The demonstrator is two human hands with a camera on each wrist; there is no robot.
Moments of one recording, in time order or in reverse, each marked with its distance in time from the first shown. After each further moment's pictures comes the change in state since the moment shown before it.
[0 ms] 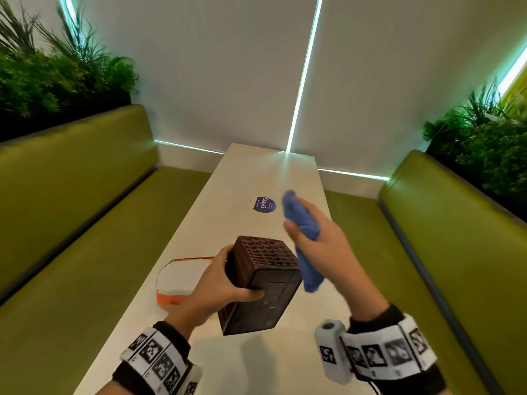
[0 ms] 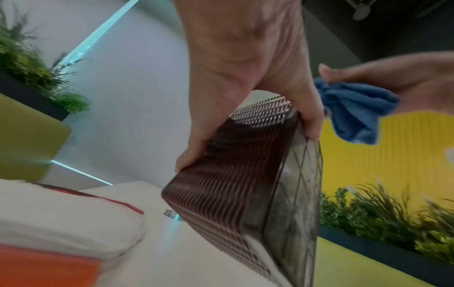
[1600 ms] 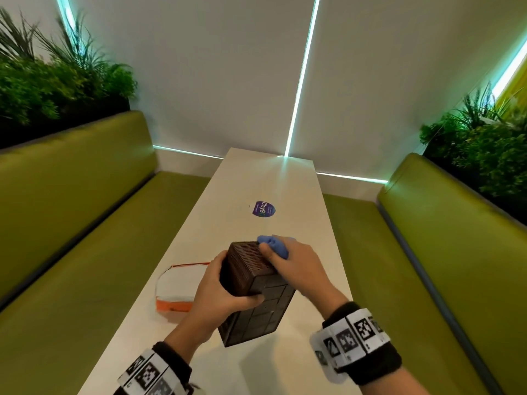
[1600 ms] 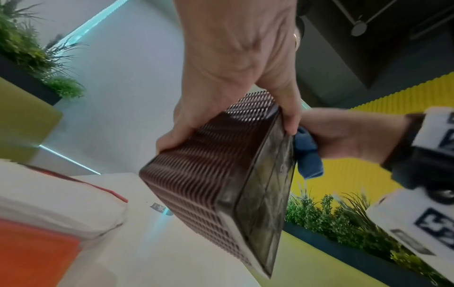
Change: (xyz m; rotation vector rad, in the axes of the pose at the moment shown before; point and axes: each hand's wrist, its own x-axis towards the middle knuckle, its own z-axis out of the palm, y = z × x) left_hand -0.011 -0.008 0.007 -0.146 0.125 0.087; right_hand 0.006 0.024 0.041 -0.266 -0.097 0.001
